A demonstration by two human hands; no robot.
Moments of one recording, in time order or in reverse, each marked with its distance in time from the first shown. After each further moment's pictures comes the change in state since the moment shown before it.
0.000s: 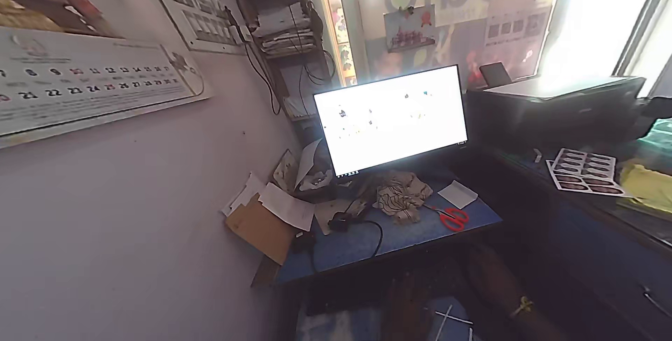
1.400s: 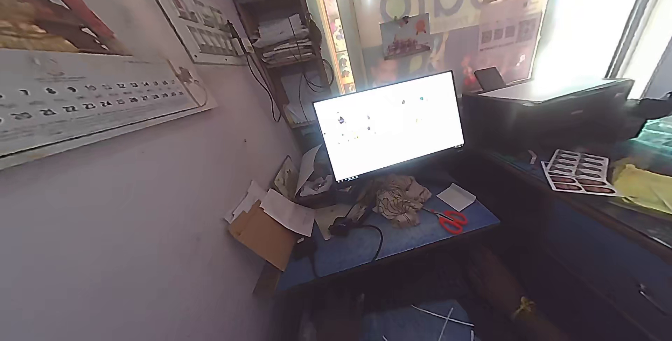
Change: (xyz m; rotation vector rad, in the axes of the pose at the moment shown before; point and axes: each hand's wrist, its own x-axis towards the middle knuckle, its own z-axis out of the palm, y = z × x) left_hand -0.055 -0.064 -0.082 0.245 0.094 -0.718; right_hand 0.001 0.004 0.000 0.020 -0.036 0.005
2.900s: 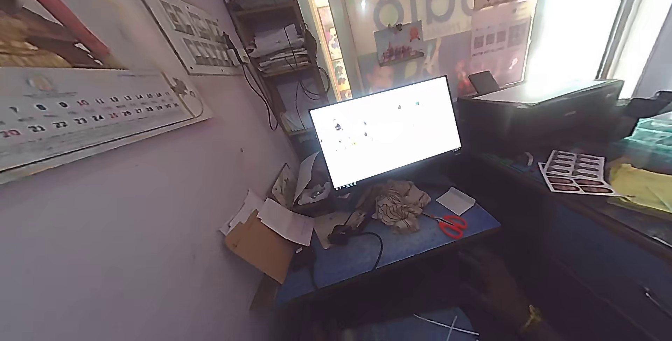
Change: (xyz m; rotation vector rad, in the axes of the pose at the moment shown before) left_hand 0.001 -0.049 0.043 -0.207 0.263 -0.190; right_hand -0.007 0.007 0.005 0.083 0.185 -0.256
